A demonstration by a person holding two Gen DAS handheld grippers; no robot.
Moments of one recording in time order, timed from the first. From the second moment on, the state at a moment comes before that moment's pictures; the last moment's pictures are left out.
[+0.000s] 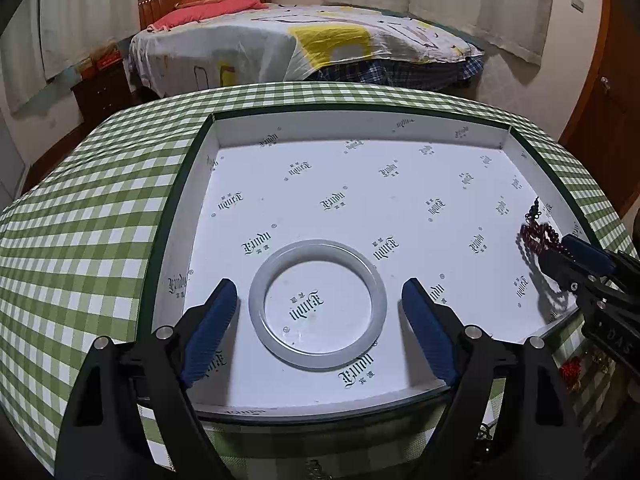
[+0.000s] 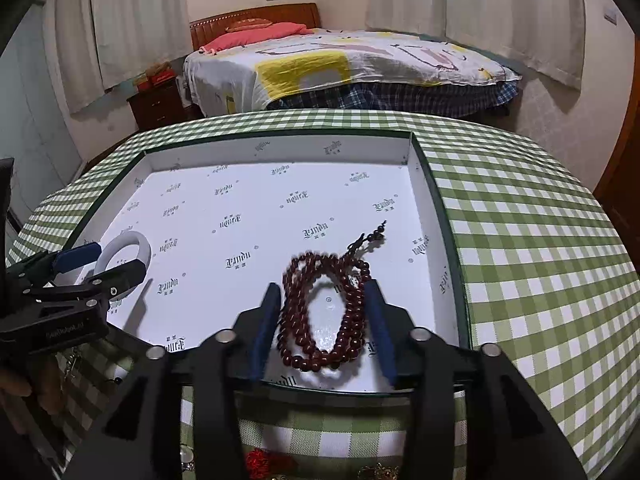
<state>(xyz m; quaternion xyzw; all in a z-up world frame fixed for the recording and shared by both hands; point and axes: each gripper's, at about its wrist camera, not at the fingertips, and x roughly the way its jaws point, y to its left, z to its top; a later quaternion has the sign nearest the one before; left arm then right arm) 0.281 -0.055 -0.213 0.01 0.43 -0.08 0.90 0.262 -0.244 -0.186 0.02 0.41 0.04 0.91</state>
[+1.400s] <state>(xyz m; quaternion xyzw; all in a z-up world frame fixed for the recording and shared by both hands) 0.076 0.045 -0.171 -0.02 0.40 0.01 0.92 0.096 -0.176 -0.167 0.01 0.39 0.07 0.92</state>
